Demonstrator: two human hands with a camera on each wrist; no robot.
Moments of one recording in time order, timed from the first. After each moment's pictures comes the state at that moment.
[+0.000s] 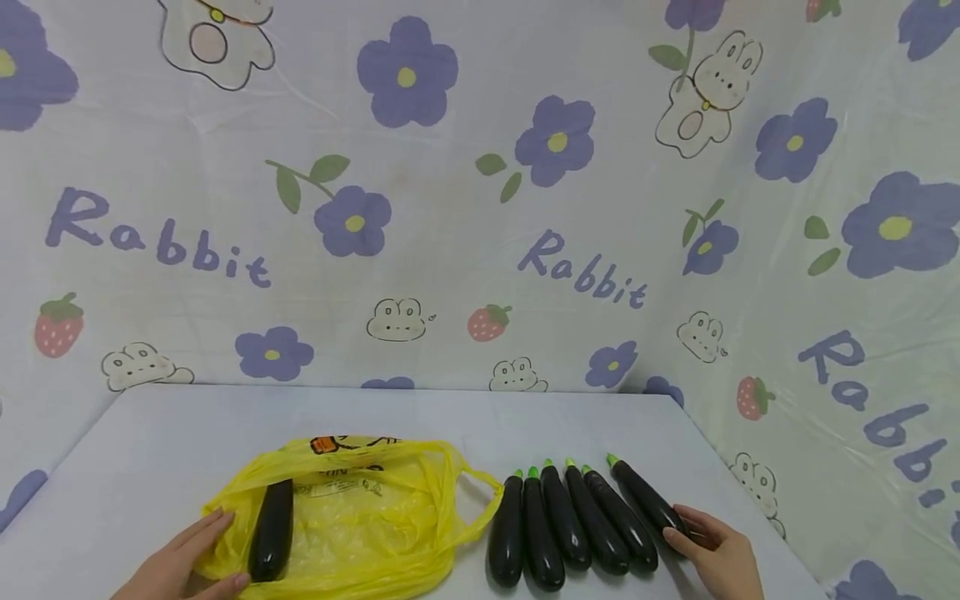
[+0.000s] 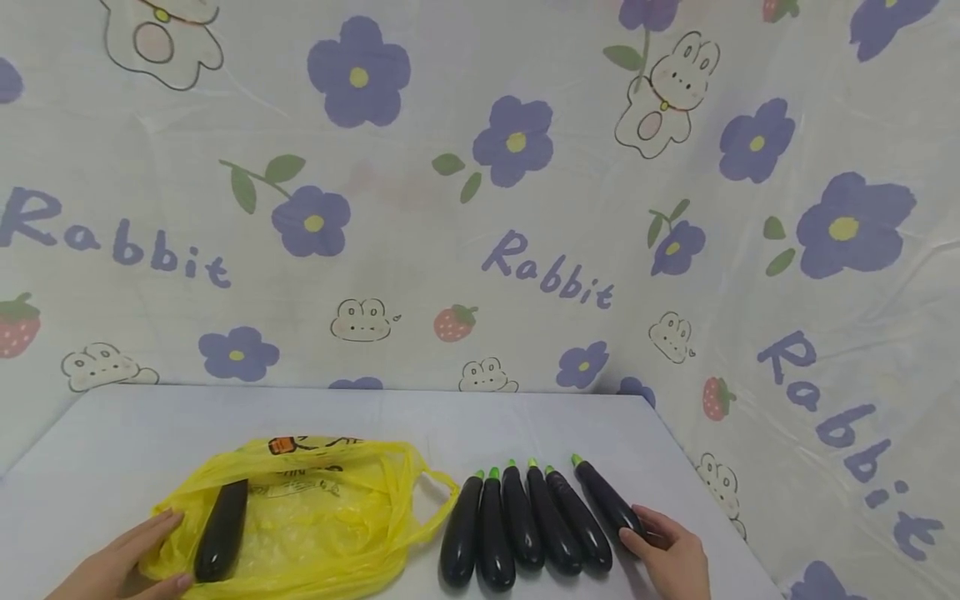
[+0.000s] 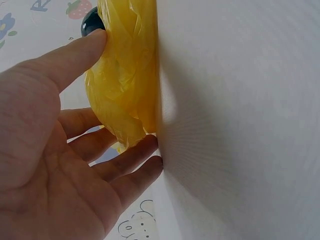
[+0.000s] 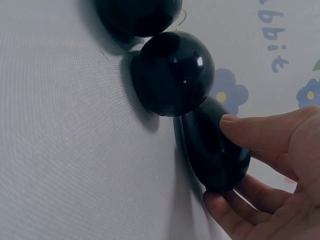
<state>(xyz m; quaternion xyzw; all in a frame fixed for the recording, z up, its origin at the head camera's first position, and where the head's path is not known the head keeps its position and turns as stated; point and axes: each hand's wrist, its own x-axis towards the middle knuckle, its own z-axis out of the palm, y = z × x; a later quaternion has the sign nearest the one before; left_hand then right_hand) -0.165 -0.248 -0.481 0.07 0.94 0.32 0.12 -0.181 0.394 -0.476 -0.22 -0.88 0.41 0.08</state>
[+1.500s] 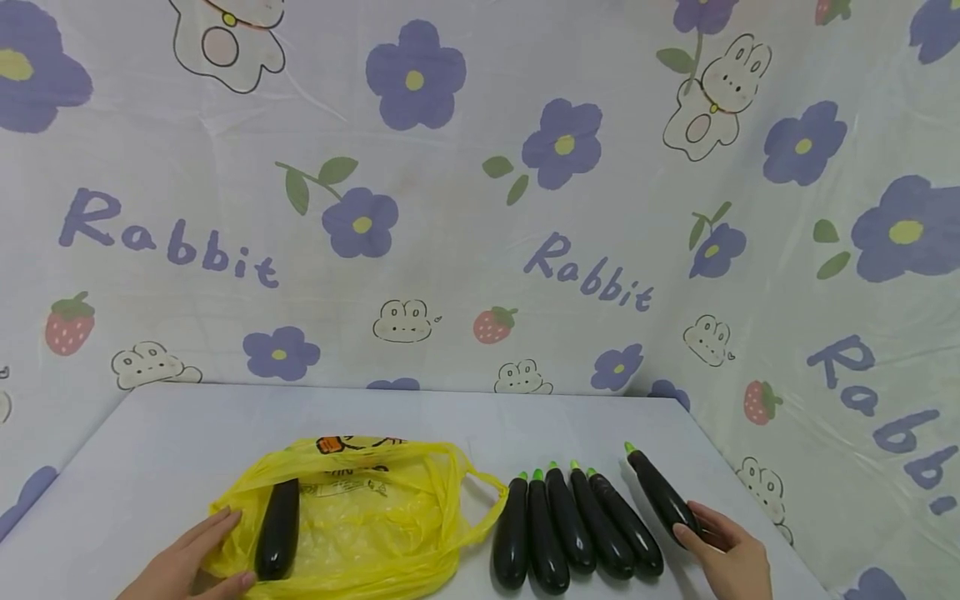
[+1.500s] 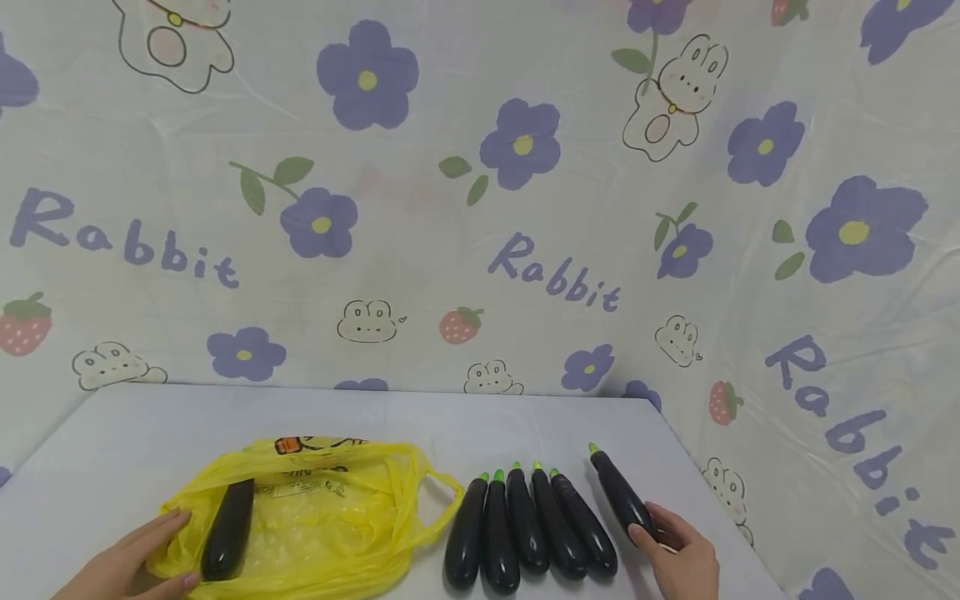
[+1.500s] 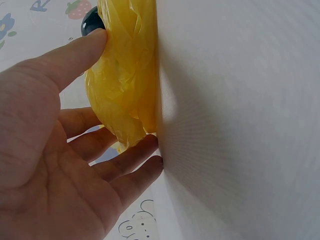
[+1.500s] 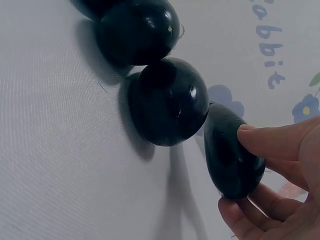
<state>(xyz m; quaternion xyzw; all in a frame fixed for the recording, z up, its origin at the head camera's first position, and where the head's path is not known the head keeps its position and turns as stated) -0.161 -0.250 -0.479 0.08 0.93 0.34 0.12 -0.175 0.376 -0.463 -0.27 -0.84 0.44 0.16</state>
